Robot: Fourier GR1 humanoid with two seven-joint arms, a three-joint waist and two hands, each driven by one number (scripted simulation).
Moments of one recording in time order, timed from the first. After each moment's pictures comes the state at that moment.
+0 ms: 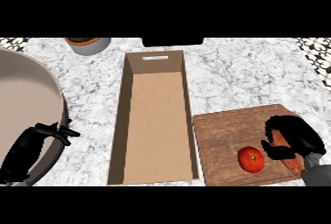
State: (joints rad) left arm 0.04 0.00 0.33 -1.75 -0.38 -0.36 0.10; right arm -0.12 -0.49 0.16 -1.37 0.80 0.19 0.07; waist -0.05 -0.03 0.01
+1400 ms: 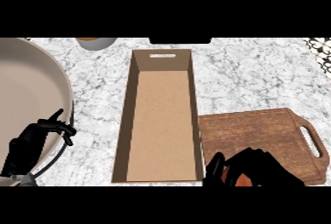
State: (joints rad) left arm 0.00 0.02 0.34 -1.69 -0.38 -0.34 0.09; right arm -0.05 -0.02 0.77 -2.30 1.52 0.06 1.07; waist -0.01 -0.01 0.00
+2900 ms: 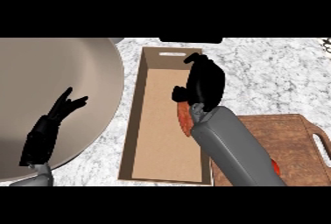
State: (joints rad) left arm -0.05 0.01 0.25 -1.65 -0.39 -0.20 0.06; right arm -0.74 -0.01 0.39 -1.30 0.99 -0.21 1.10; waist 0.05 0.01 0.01
